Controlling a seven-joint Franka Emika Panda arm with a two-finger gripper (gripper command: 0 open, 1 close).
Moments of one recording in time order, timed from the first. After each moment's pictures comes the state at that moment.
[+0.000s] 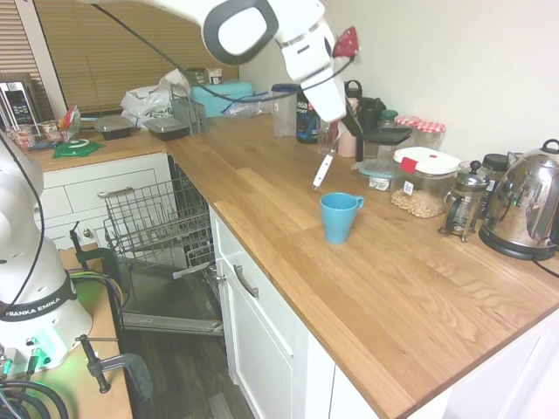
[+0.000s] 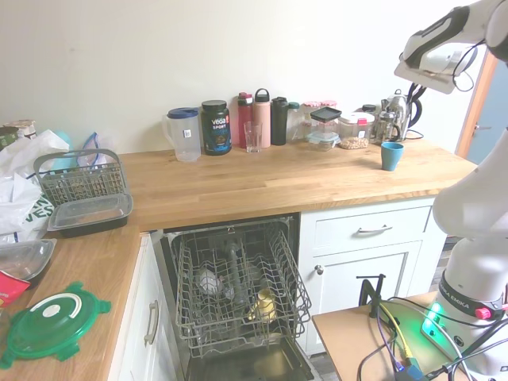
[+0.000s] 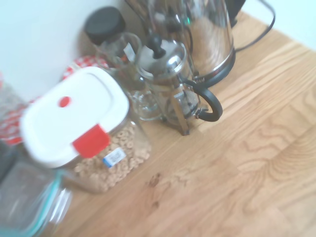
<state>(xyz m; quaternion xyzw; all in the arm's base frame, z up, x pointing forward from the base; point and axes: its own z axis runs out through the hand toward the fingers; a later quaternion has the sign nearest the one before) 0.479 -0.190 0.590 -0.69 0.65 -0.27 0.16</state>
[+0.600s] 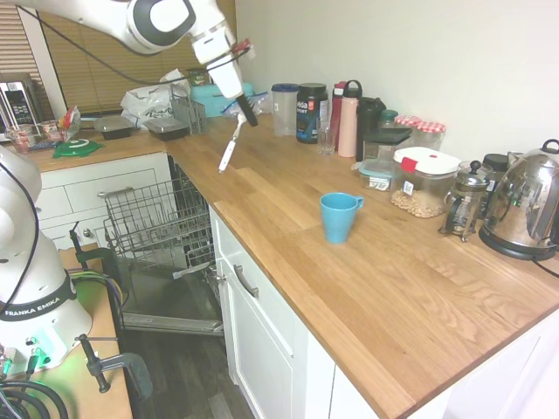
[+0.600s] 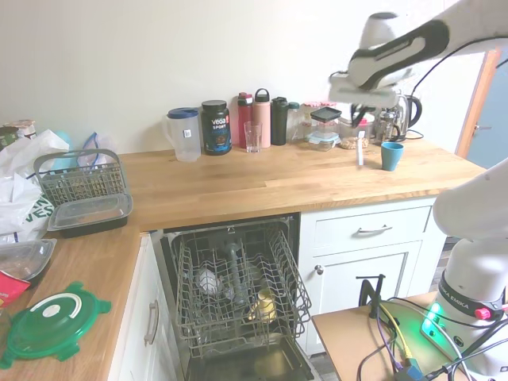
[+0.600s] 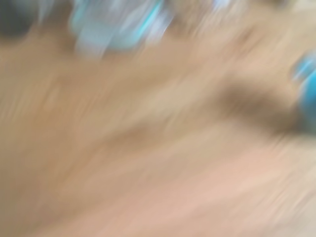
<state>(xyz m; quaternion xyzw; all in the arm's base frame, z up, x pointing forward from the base) 0.420 0.128 0.506 -0.80 0.56 -0.20 0.07</state>
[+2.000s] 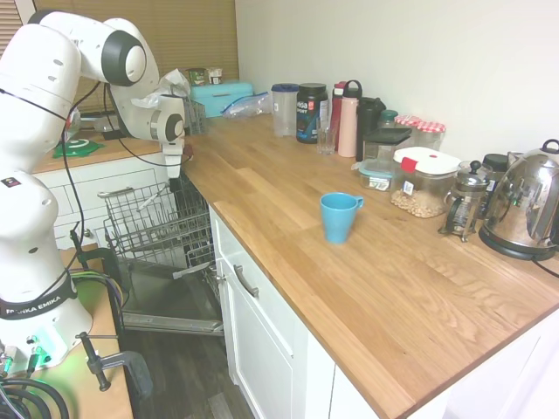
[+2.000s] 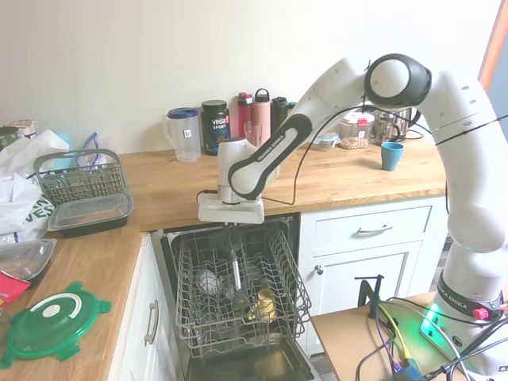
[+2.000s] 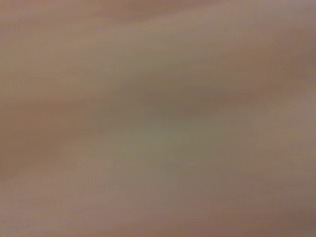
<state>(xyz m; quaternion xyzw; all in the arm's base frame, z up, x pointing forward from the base) 0.428 0.488 0.222 -0.86 0.50 0.05 0.04</state>
